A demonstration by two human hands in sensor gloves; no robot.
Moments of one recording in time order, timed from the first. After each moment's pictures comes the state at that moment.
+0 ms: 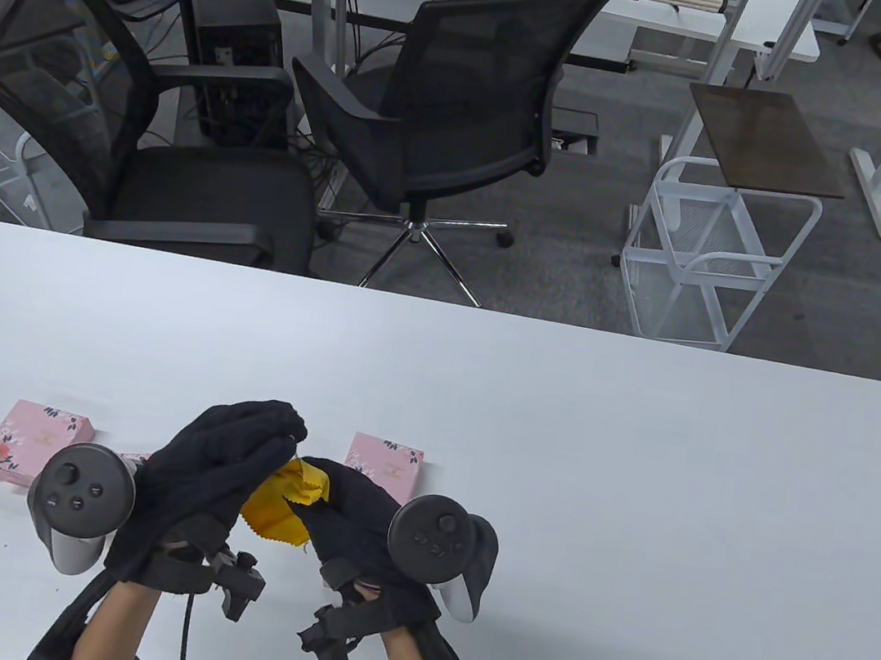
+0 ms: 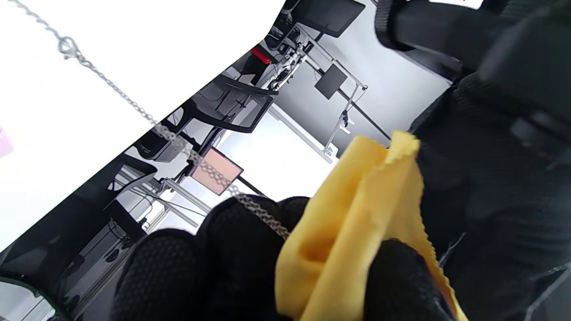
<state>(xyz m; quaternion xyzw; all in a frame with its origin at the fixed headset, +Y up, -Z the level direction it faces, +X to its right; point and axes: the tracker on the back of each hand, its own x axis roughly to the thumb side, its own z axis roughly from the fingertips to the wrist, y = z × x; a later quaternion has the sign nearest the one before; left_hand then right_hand) -0.238 -0.587 -0.277 0.20 -0.15 0.51 0.82 -0.010 -0.634 -0.297 0.23 -0.05 0.83 0.50</state>
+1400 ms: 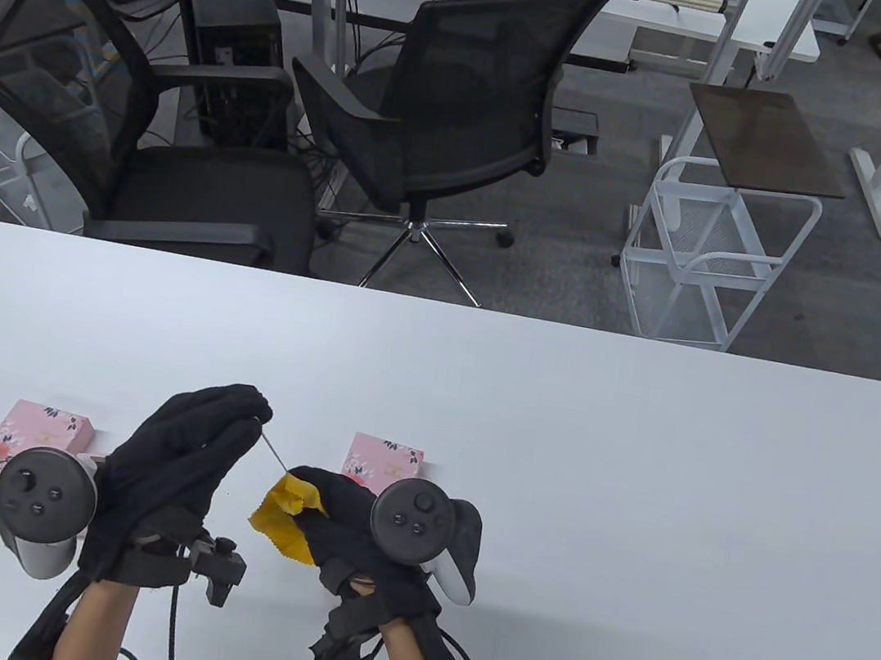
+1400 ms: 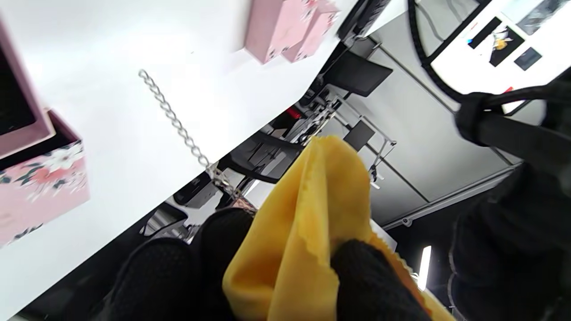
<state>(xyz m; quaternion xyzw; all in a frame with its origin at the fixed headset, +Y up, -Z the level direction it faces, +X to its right) -0.257 -0.579 -0.270 0.26 -0.13 0.52 0.81 -0.018 -0.654 -0.308 0.23 0.03 0.87 0.43</state>
